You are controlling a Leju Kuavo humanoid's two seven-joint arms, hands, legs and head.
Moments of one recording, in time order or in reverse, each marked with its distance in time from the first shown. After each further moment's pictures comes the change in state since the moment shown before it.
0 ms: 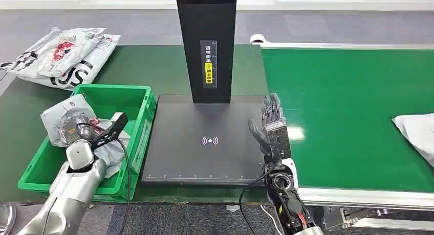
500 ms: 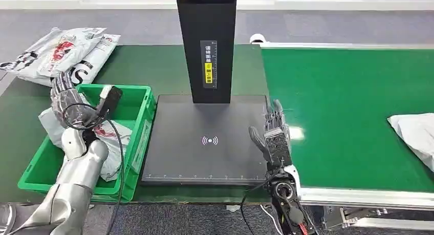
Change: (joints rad) left arm -0.078 -0.089 0.103 -0.095 0.319 0.326 -0.418; right arm 0.074 -0.005 -0.020 -0.085 0.090 -0.023 0.050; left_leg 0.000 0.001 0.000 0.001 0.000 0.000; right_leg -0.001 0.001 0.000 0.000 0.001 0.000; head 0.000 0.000
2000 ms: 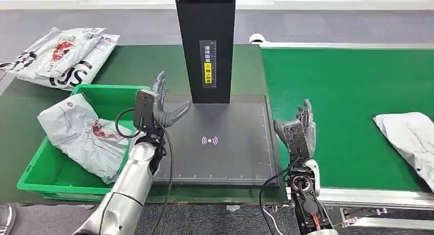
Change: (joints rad) left arm 0.067 -0.329 -0.175 -0.069 0.978 -0.582 -0.486; right arm -0.056 -0.039 -0.178 0.079 0.150 -0.055 0.051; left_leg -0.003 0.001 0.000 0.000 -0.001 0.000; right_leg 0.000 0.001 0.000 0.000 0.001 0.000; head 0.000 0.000
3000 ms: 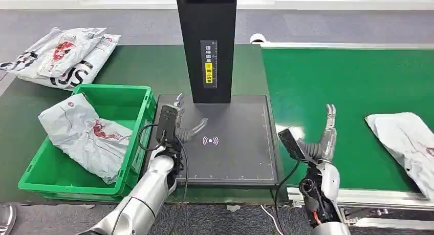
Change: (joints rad) left arm -0.013 -0.052 -0.076 0.245 0.071 0.130 -0.039; right arm -0.072 -0.041 -0.237 0.227 0.661 -0.301 0.089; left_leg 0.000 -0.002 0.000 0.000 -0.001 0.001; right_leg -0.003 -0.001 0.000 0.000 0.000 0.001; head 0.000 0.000
